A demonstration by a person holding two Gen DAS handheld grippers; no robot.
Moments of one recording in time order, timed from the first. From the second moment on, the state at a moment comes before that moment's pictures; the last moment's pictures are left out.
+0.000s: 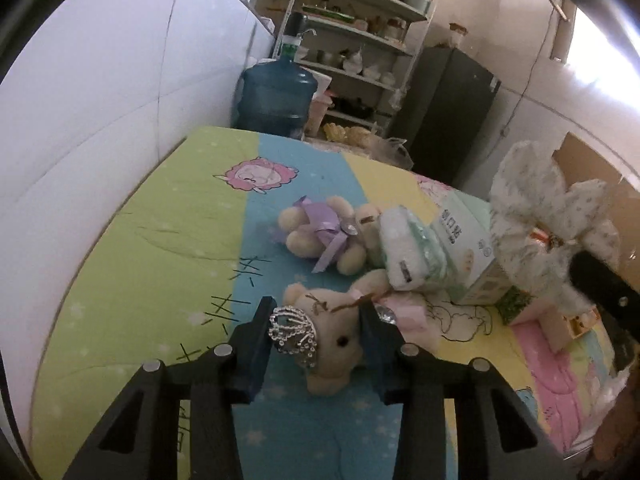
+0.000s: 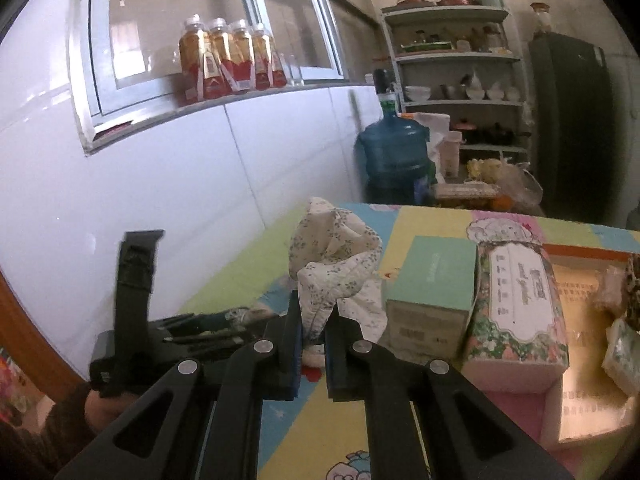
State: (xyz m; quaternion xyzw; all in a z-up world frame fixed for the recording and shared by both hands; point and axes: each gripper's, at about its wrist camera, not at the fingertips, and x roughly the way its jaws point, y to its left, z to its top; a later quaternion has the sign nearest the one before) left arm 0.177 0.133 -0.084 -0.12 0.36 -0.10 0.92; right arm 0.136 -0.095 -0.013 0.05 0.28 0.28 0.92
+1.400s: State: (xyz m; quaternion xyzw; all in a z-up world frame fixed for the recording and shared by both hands) left arm 0.129 -0.041 0.044 -0.06 0.18 -0.24 0.95; right arm 0.069 -0.256 0.044 0.07 0.18 0.13 0.97
